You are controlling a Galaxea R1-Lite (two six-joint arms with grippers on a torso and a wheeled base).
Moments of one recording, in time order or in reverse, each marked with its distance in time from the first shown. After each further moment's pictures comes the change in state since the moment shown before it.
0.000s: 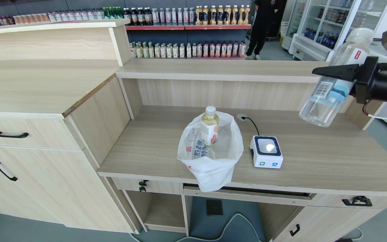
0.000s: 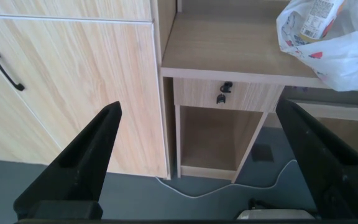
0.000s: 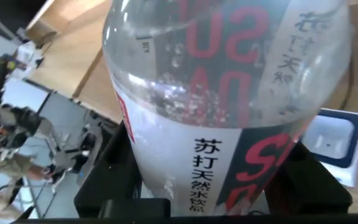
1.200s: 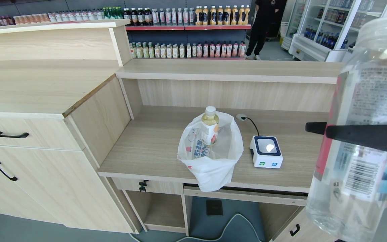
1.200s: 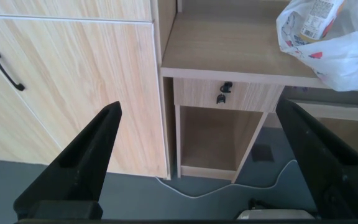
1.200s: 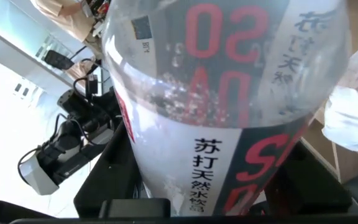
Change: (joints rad) left arm 0.001 0.000 0.000 0.000 0.000 0.000; right arm 0.569 -0.370 0.270 0.094 -0.018 -0.128
